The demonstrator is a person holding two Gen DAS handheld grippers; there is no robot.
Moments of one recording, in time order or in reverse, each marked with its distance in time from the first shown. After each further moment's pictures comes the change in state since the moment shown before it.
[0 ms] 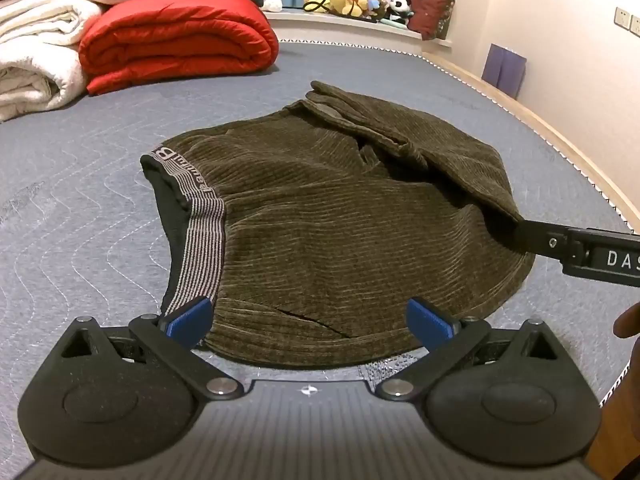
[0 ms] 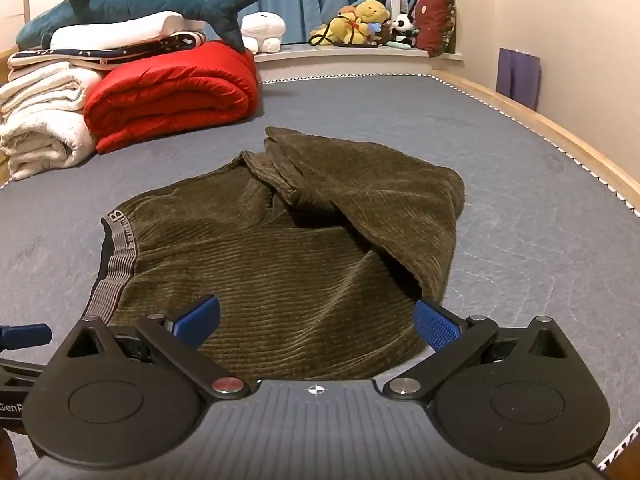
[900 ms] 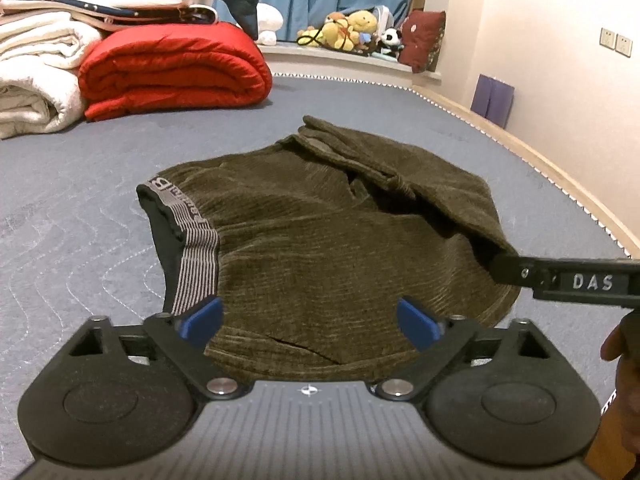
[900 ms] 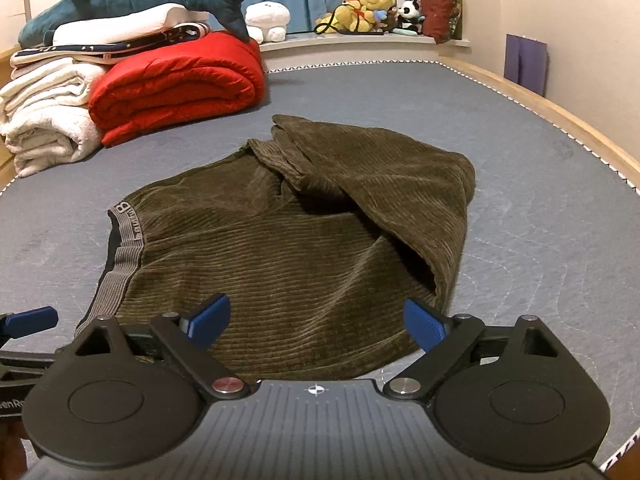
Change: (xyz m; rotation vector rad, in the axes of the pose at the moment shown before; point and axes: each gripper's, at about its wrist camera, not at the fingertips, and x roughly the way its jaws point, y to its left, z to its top) left arm -0.012 -0.001 -0.002 -0.006 -0.119 -0.028; right arm 0.008 0.000 -0.004 0.017 0.014 0.030
